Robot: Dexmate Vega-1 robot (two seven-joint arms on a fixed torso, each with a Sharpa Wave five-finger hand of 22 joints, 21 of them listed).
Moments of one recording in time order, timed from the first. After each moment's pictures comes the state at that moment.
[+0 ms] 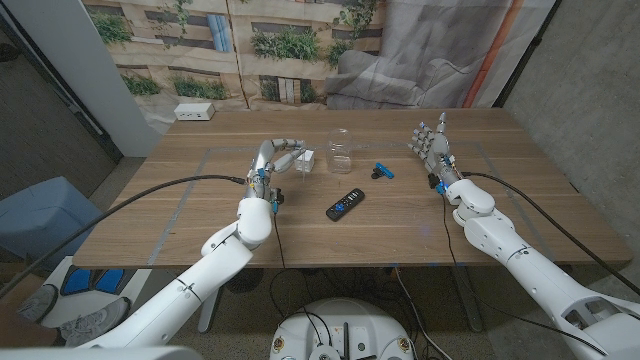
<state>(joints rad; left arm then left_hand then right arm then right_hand) 1.03 0.54 0.47 -1.80 0.09 0.06 0.62 1.00 0.04 0.38 -0.16 0.18 1.04 -0.07 0.20 0.20 1.15 -0.21 0.20 0.20 0.71 -0.07 0.17 0.16 0.46 -0.05 0.20 0.17 -0.84 -0.51 -0.37 -1.30 0.65 0.29 0.03 -0.02 0.06 -0.30 0.18 0.31 -0.10 -0.11 0.21 0.25 -0.02 -0.05 0.26 0.36 -0.05 -0.04 0.23 0.62 0.08 0.09 0.29 0.21</state>
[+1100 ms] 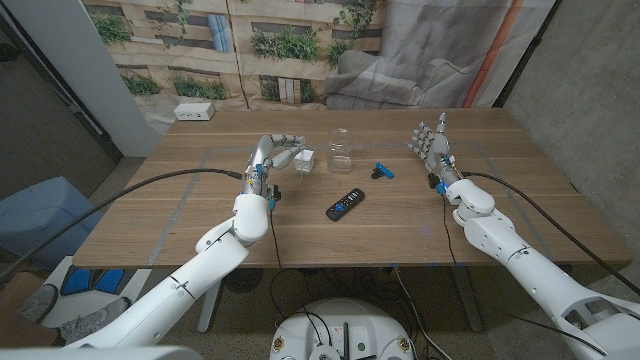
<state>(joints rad) 1.04 0.59 0.47 -1.85 0.15 0.10 0.61 1.00 0.04 0.37 -0.17 0.18 1.03 -0.06 0.19 0.19 1.14 -0.21 0.20 0.20 0.71 -0.07 0.17 0.16 0.47 -0.05 0.20 0.17 -0.84 -0.51 -0.37 -1.30 0.65 0.29 0.03 -0.02 0.06 -0.30 0.18 0.31 -0.10 -0.11 0.21 0.25 -0.02 -0.05 0.26 0.36 -0.05 -0.04 0.23 0.62 0.08 0.09 0.29 0.21</state>
